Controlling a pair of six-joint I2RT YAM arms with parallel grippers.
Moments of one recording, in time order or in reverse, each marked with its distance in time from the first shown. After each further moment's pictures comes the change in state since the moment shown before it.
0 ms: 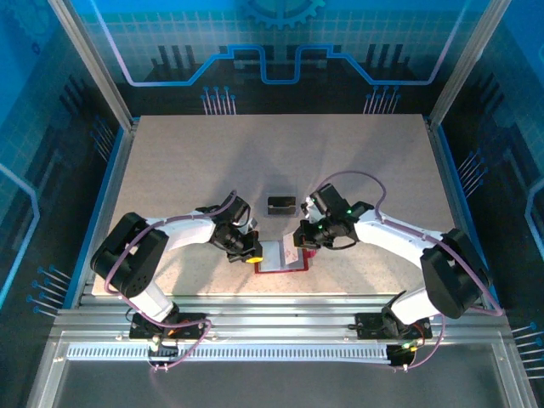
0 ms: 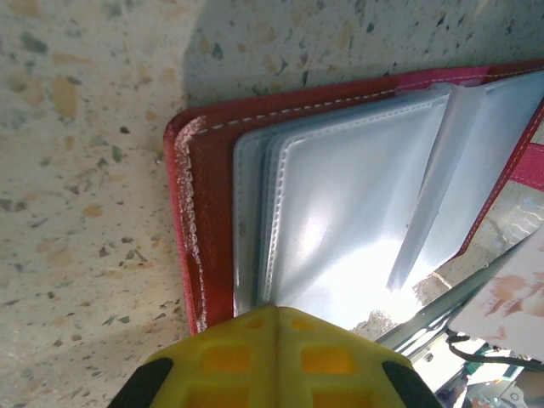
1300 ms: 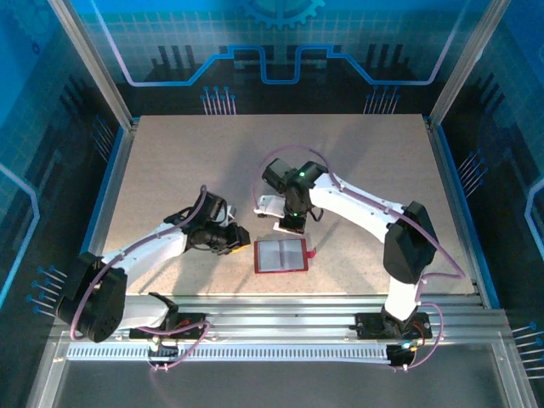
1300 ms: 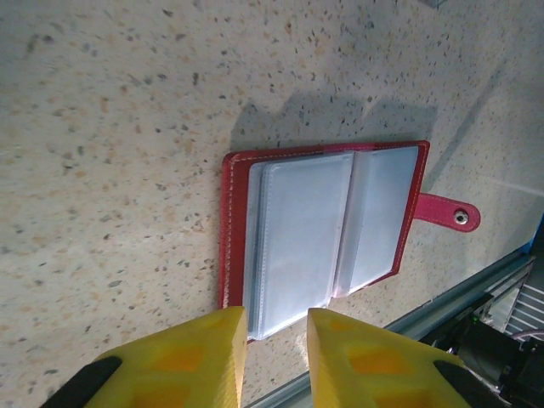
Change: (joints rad) left arm 0.113 -0.340 -0.111 -0.010 -0.097 -0.033; right arm 0.177 0.374 0.727 -0.653 0.451 -1.191
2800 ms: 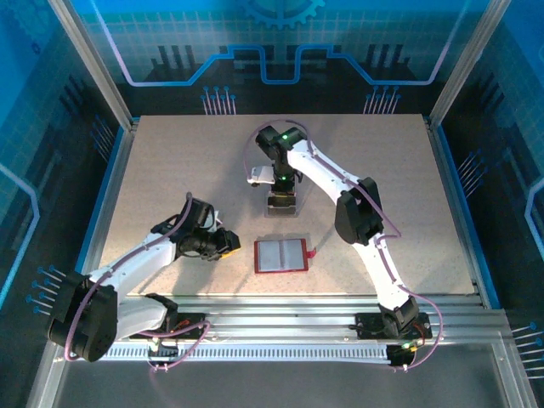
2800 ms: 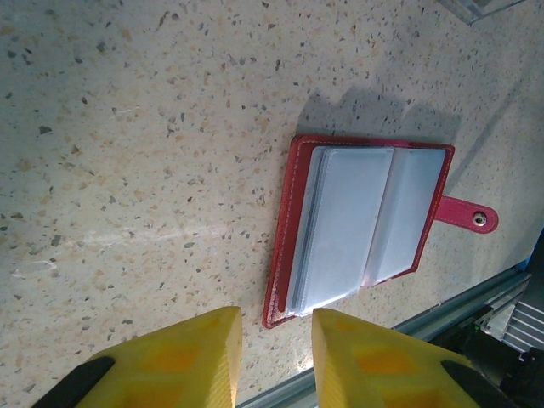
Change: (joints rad) left arm 0.070 -0.112 -0.082 -0.042 0.004 0.004; right arm -0.164 0.561 0.692 -0.191 0.018 -0.291
